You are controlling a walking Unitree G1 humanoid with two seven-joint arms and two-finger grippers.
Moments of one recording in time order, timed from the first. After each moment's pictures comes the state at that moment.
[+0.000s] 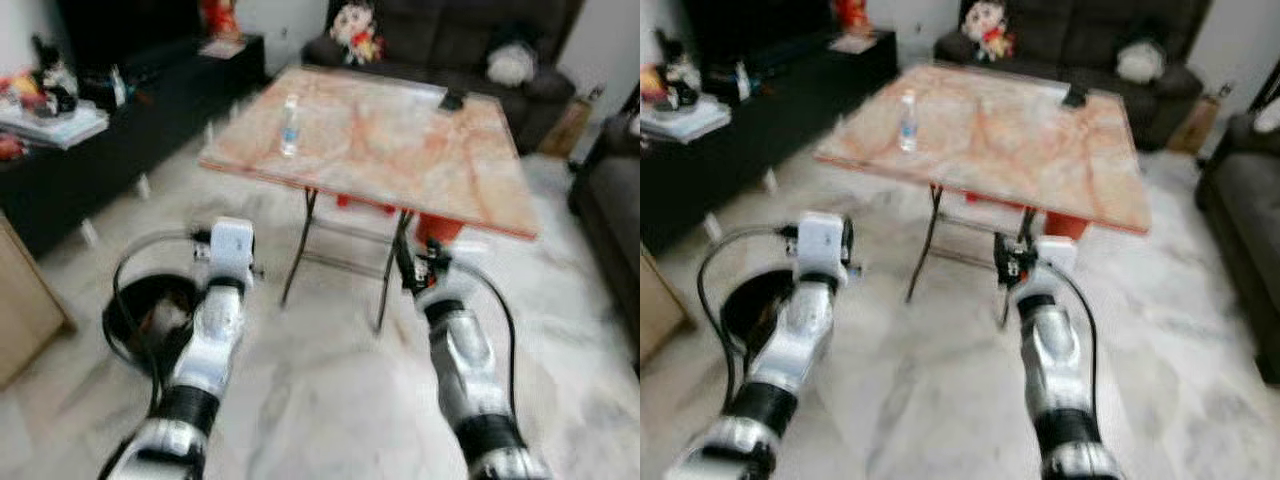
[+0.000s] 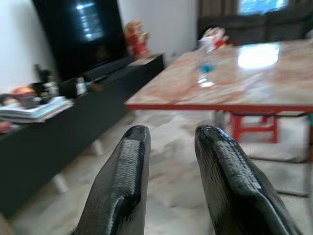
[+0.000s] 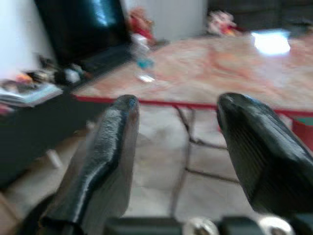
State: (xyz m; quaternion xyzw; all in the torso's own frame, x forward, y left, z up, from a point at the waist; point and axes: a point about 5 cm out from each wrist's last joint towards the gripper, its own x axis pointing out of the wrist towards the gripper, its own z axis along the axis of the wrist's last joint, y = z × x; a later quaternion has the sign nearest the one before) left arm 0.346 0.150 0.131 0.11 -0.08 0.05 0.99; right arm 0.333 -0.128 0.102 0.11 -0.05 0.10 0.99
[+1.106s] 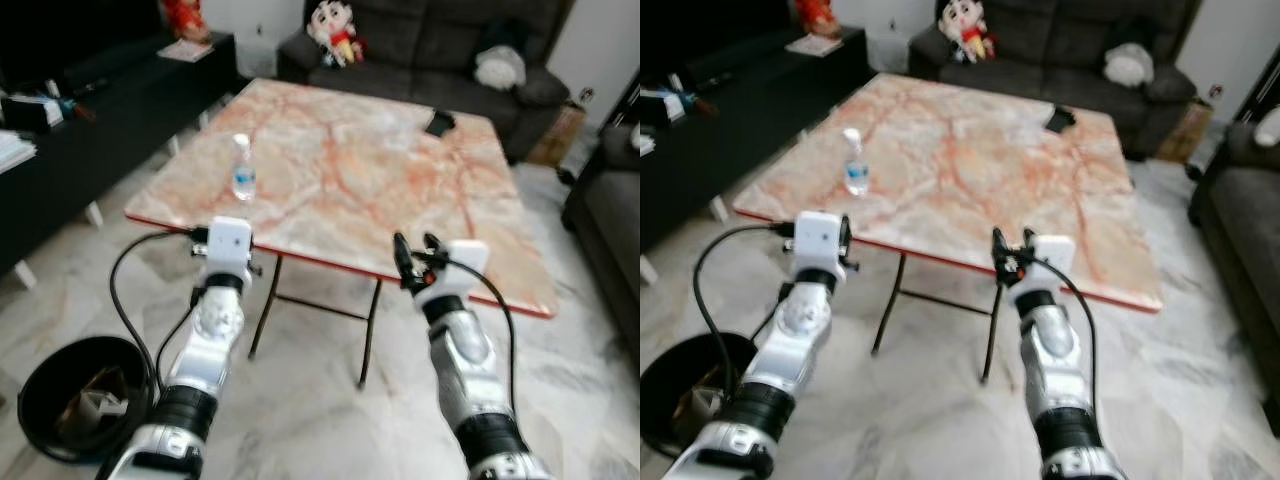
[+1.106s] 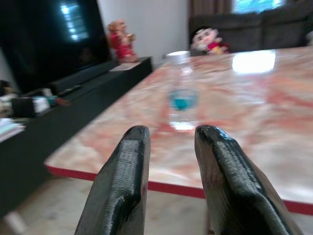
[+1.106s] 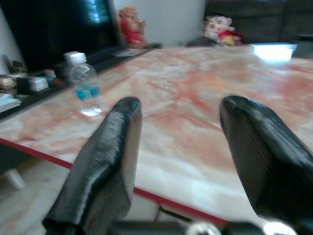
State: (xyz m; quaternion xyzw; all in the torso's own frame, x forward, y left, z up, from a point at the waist) left arm 0.346 0.151 0.141 0.11 -0.10 0.05 0.99; right arm 0.333 -0.123 0.109 0.10 -0.06 0.11 0.99
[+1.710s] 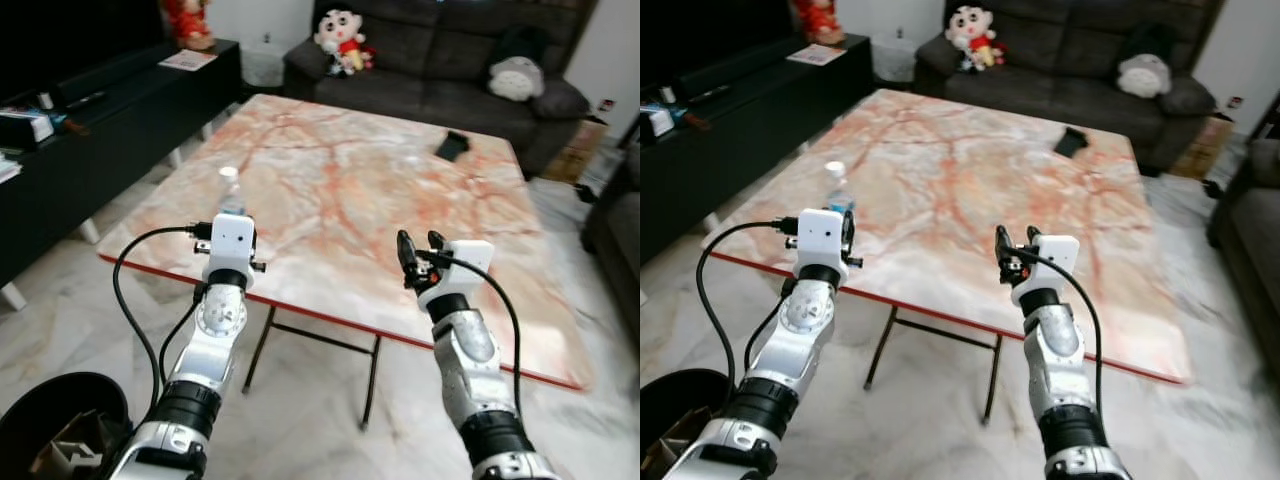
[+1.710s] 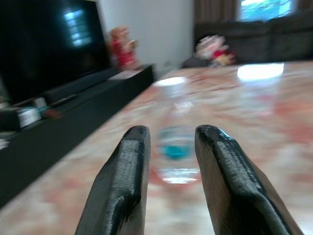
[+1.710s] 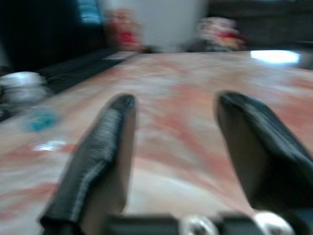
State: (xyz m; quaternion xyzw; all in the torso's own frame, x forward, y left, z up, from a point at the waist) left arm 0.348 0.150 0.145 0.11 -0.10 0.05 0.99; right arm 0.334 -0.123 0.111 0.10 -0.06 0.12 0.99
